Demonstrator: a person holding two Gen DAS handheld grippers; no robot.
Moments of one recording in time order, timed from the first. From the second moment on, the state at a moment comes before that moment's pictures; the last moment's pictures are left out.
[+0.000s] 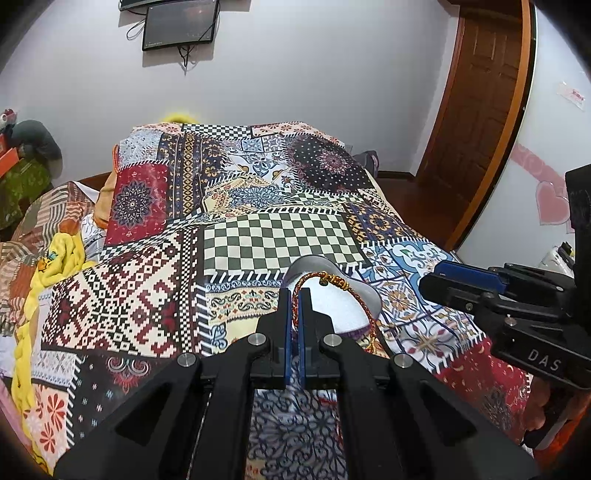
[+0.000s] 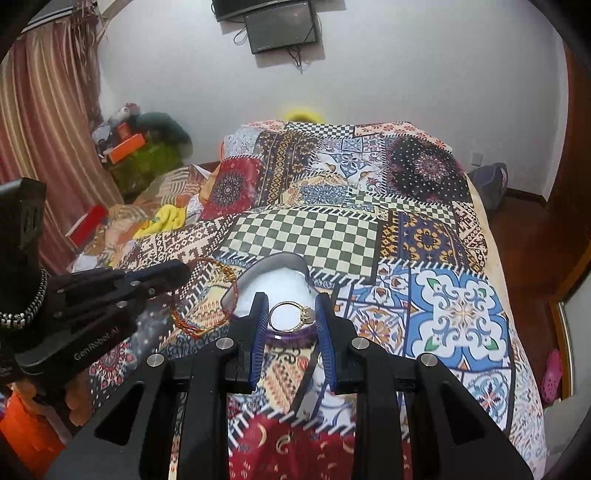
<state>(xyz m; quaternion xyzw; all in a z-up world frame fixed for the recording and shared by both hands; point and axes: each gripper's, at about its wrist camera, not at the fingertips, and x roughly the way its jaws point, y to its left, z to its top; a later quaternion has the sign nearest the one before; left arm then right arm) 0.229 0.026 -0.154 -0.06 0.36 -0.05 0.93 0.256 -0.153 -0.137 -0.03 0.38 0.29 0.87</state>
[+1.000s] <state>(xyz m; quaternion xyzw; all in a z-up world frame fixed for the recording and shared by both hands) 0.288 0.022 -0.190 -0.04 0.40 -0.07 0.91 0.299 -0.115 -0.187 -0.07 0.45 0.33 0.83</state>
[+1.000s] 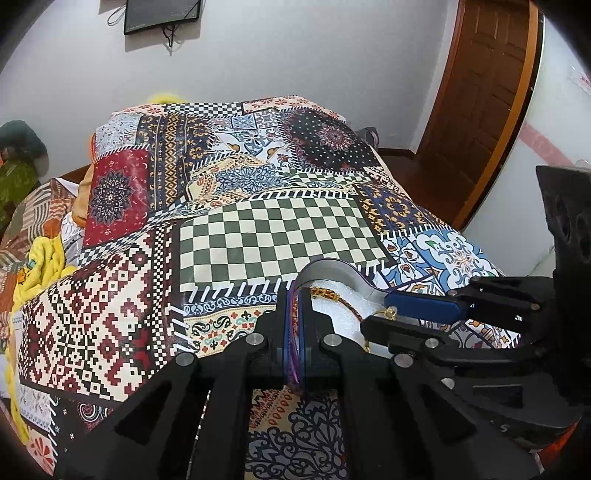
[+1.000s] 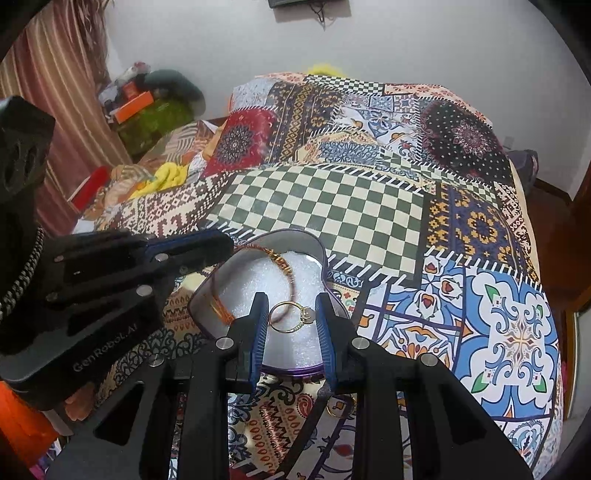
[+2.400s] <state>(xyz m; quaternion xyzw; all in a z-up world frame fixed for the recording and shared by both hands) 0.224 0.018 -0.159 -0.02 0.41 -0.04 0.91 0.269 -0.172 -0.156 -0.07 0.44 0.26 0.86</state>
